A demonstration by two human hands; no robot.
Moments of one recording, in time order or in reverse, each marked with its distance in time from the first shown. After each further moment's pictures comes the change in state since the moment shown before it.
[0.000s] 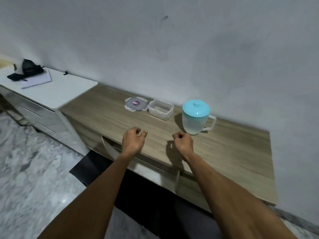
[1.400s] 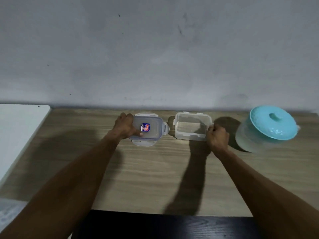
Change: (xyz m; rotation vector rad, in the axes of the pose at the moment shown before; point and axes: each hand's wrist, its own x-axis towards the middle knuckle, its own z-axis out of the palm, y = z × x) left_hand 0.478 -0.084 0.032 0.542 -0.675 0.416; right_hand 0.202 -0.063 0.152 -0.198 0.573 0.229
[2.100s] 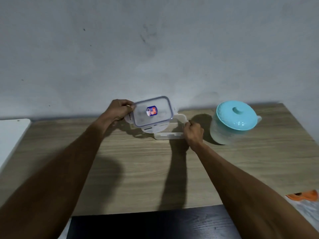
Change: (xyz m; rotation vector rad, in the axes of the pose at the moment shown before) left_hand 0.001 0.098 -0.040 -0.693 0.098 0.069; right_hand -0.002 -0.008 -0.016 0.135 -0.054 0.066
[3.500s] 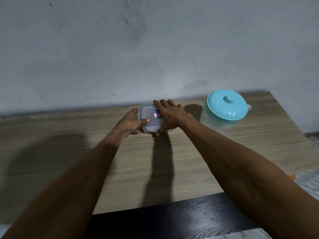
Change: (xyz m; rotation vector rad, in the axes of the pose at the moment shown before) left_hand -0.012 -0.041 0.098 -0.003 -0.246 -0.194; right_hand 0.043 -0.032 0.012 -1.072 -0.495 -0.657
